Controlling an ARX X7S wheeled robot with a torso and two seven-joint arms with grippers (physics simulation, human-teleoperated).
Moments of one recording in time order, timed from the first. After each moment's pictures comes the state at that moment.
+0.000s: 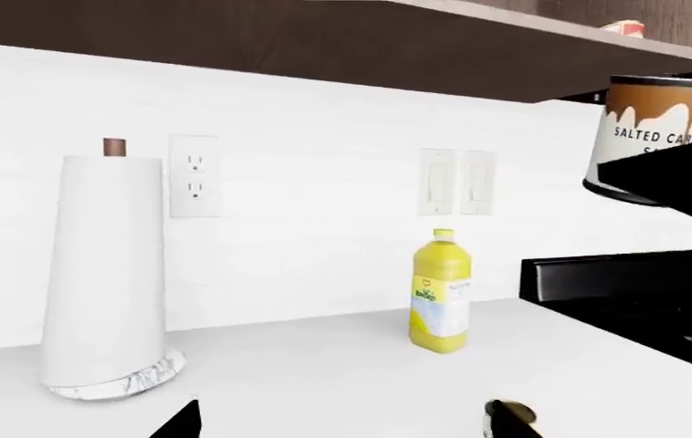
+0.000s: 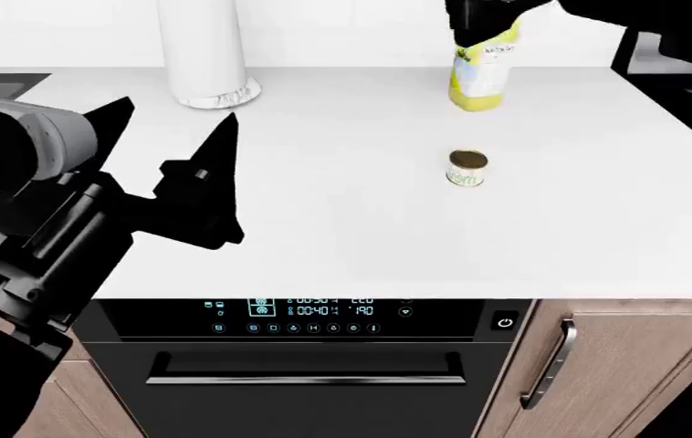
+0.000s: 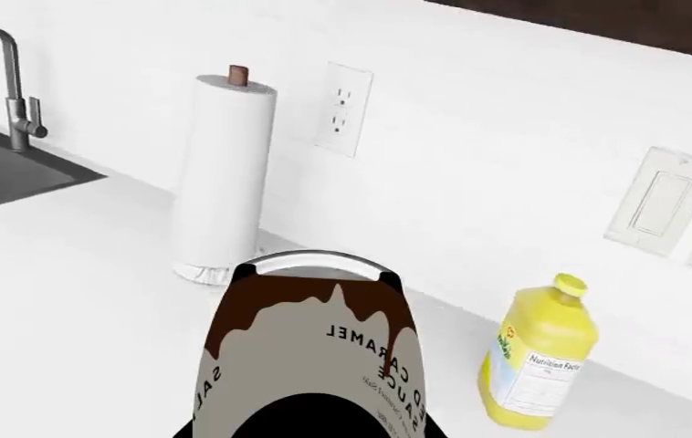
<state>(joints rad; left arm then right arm) -0.78 -0.46 -0.22 0.79 -1.40 -1.21 -0.58 1.71 0.45 -0.34 0.05 1.20 1.48 0.34</state>
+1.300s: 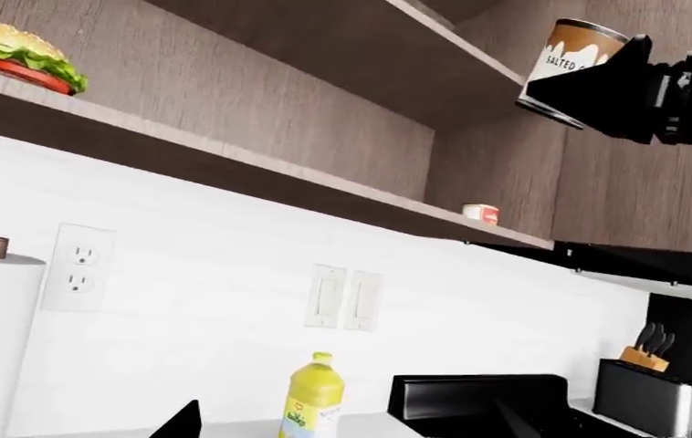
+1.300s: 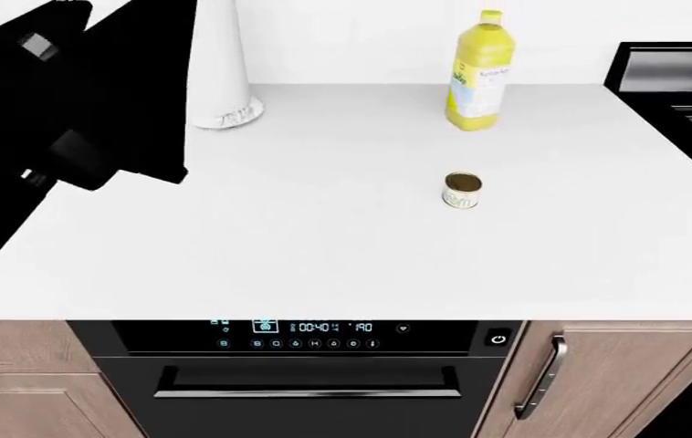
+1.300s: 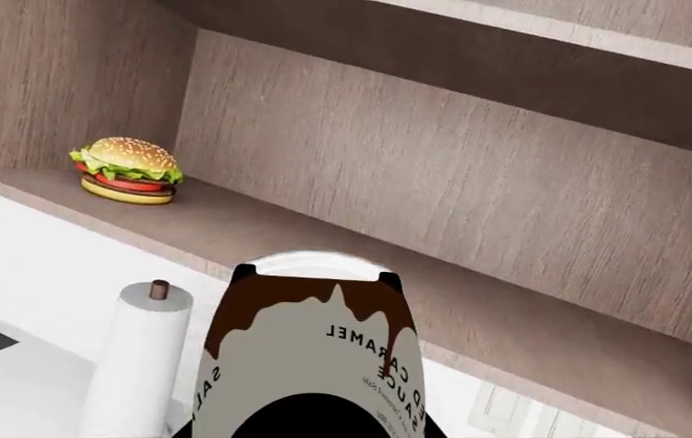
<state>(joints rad) -1.01 -0.54 -0.22 0.72 -1.95 -0.98 -0.89 2.35 0.01 -0.05 0.83 -0.58 1.22 -0.89</state>
